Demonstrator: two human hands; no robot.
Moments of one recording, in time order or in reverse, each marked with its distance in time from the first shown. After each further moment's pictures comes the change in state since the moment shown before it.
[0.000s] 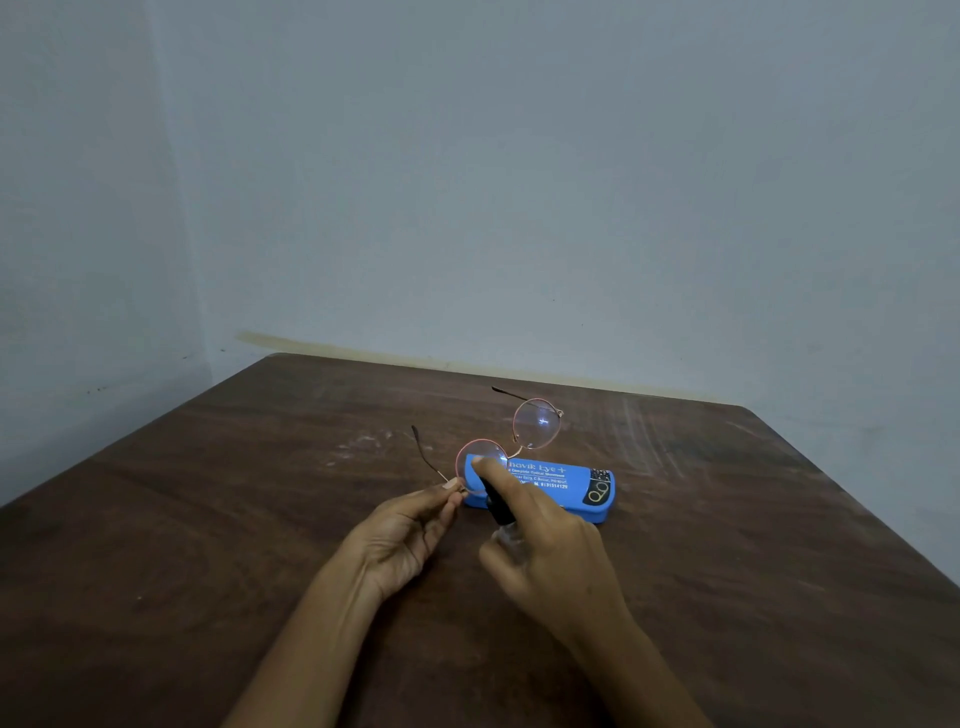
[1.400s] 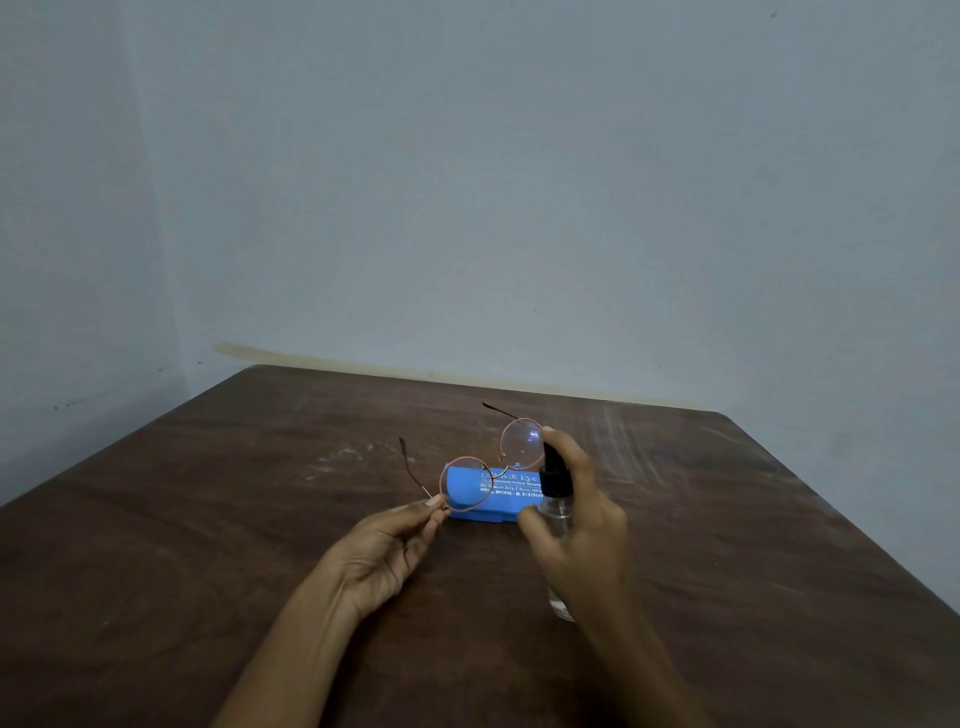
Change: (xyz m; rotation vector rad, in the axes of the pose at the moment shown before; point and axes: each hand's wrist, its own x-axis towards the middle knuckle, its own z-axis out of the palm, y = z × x) left_hand -0.010 0.003 0.004 0.050 0.002 -0.050; right_hand 0.006 0.027 -0.014 0.167 0.248 0.238
